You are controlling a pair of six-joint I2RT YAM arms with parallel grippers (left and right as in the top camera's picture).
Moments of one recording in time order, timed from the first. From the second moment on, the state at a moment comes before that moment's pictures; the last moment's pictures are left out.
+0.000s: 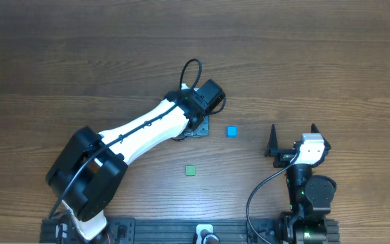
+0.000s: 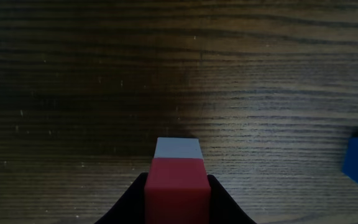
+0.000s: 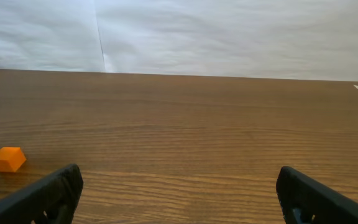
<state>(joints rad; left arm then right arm) -0.77 1.89 1.29 -0.81 -0.12 -0.74 -0.02 0.02 0.01 -0.08 -0.02 -0.03</state>
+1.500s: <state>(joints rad) -0.73 1.91 1.43 -0.79 -0.19 -0.76 -0.02 0.02 0.01 -0.08 -0.02 -0.03</state>
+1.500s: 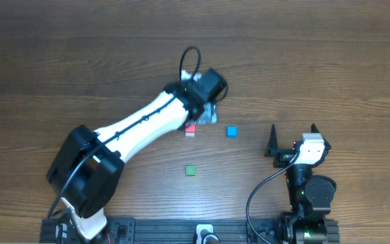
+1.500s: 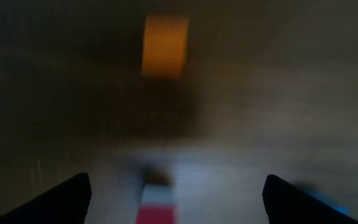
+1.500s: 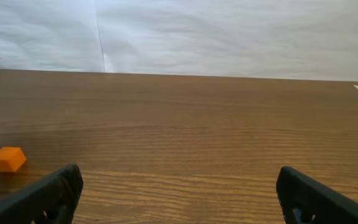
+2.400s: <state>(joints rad) -0.61 2.27 1.80 -0.89 -0.20 -0.70 -0.02 0.02 0.01 -0.08 -0.02 -0.03</state>
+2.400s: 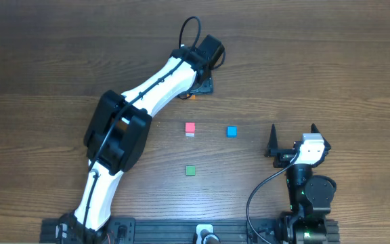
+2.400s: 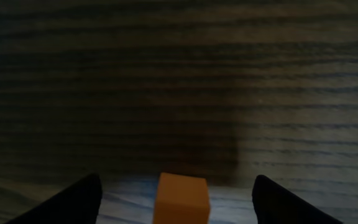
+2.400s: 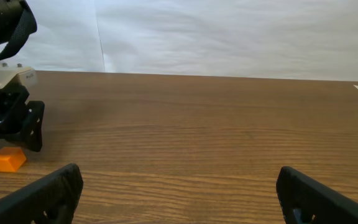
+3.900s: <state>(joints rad) -0.62 2.28 1.80 -0.91 -0.16 -0.70 -0.02 0.02 0.01 -0.08 -0.02 -0.03</state>
